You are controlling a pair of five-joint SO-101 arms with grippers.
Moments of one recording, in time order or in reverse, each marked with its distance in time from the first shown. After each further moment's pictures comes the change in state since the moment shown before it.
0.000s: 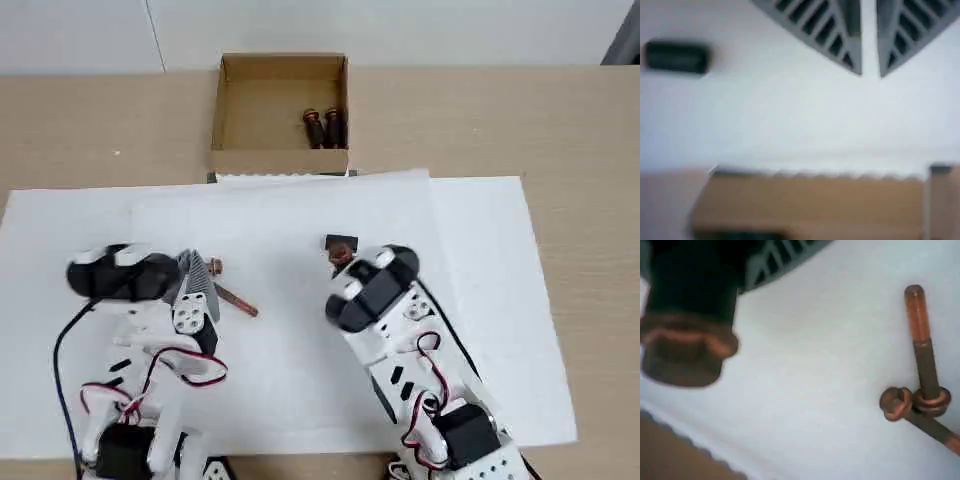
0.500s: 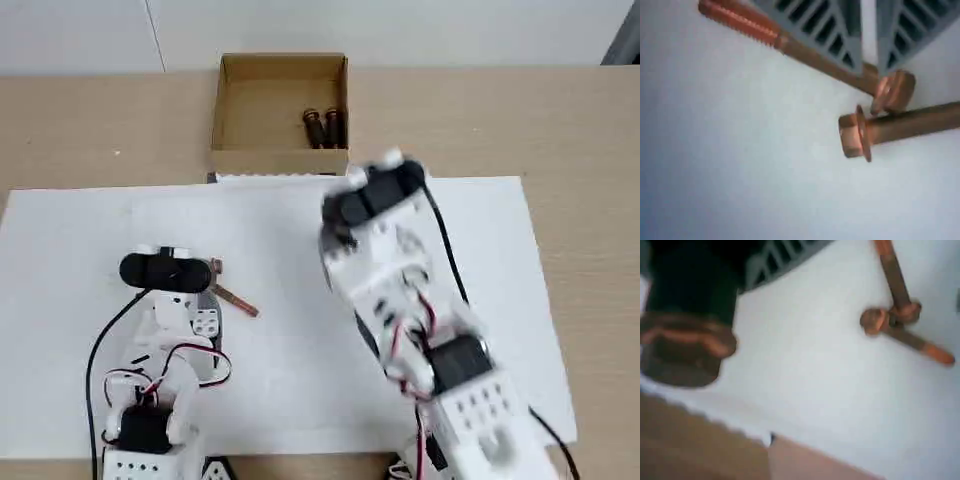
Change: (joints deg) left arm -2.0 0.0 13.9 0.0 -8.8; right arm 0.1 44.5 -35.8 -2.5 -11.3
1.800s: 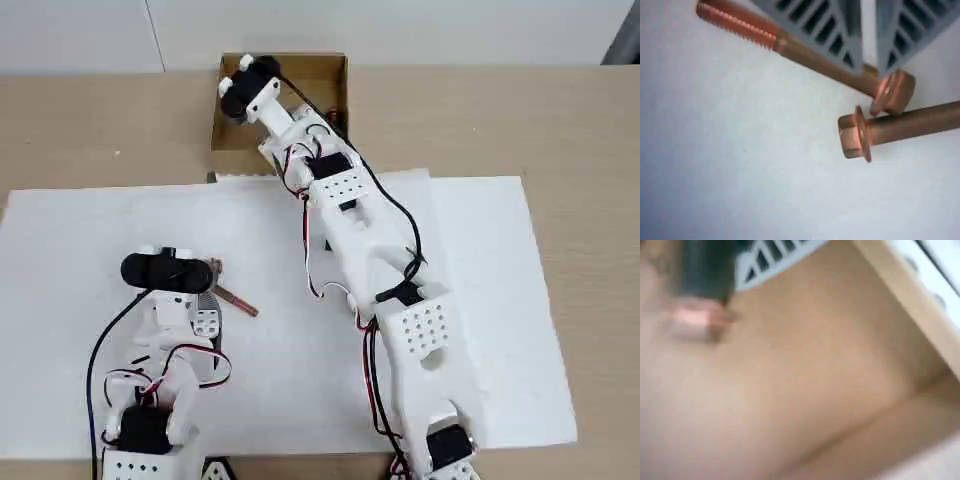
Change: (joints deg) left arm 0.0 0.0 0.0 0.0 -0.4; right arm 2.4 98.2 -79.7 -15.3 27.8
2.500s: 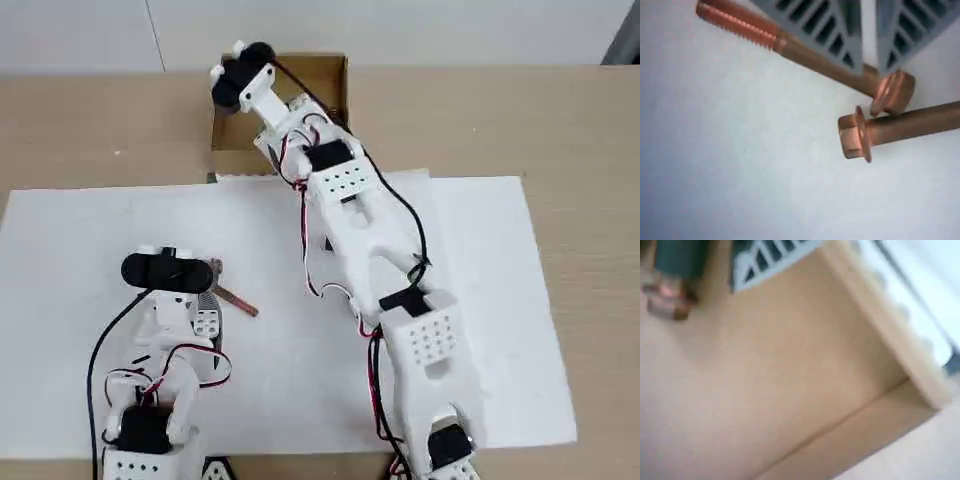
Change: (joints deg) left arm 0.0 0.0 0.0 0.0 0.0; right arm -0.6 -7.6 -0.8 12.0 0.0
